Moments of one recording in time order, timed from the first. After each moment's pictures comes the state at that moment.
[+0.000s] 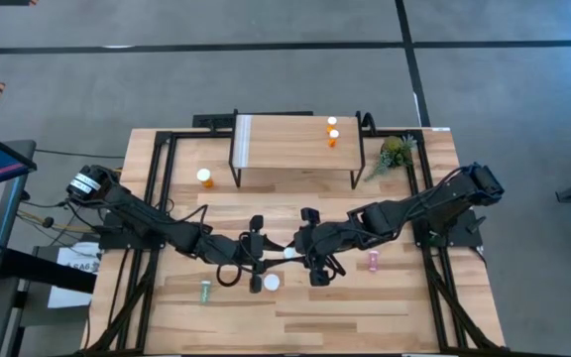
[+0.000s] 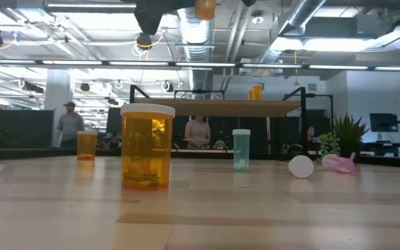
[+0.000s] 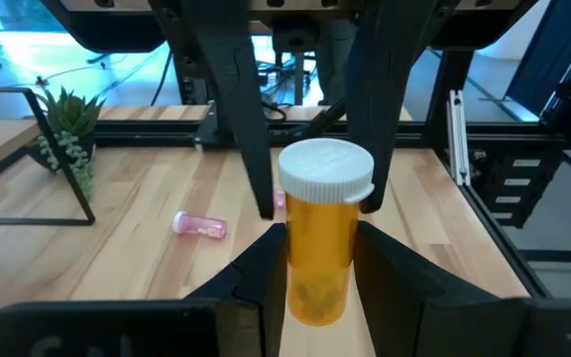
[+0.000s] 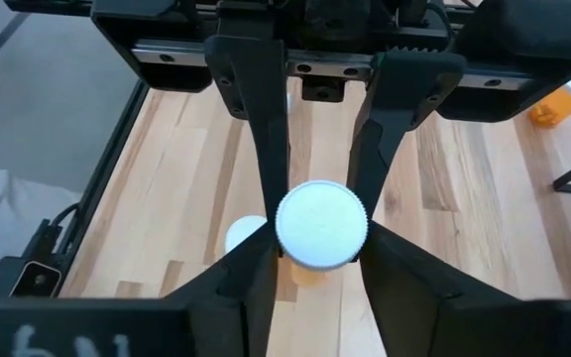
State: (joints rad) left arm -0.42 1.51 0.86 0.41 -0.42 -0.13; right arm 0.33 1.62 1.40 -0.42 0.18 0.15
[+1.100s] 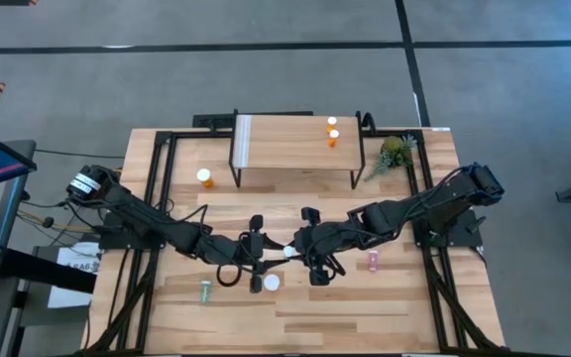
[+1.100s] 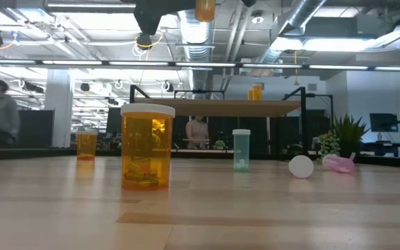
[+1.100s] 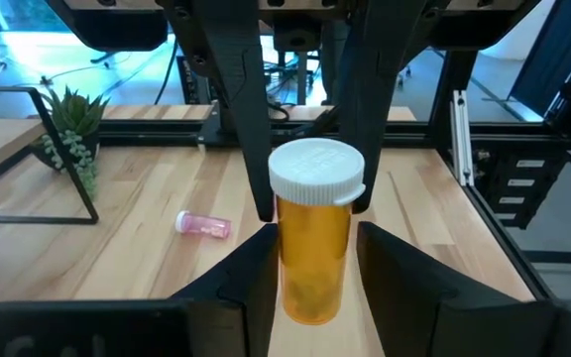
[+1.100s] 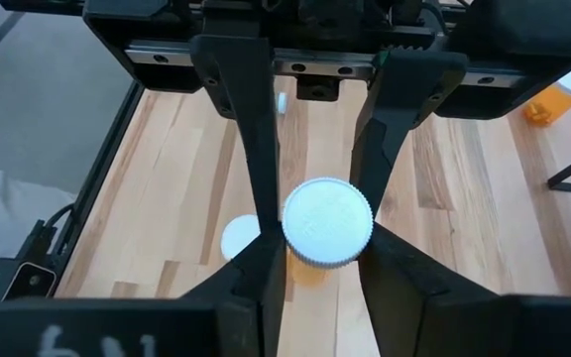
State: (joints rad) left arm -0.43 1.51 0.86 0.41 -0.43 -0.13; right arm 0.33 1.62 1.40 -0.43 0.18 0.15
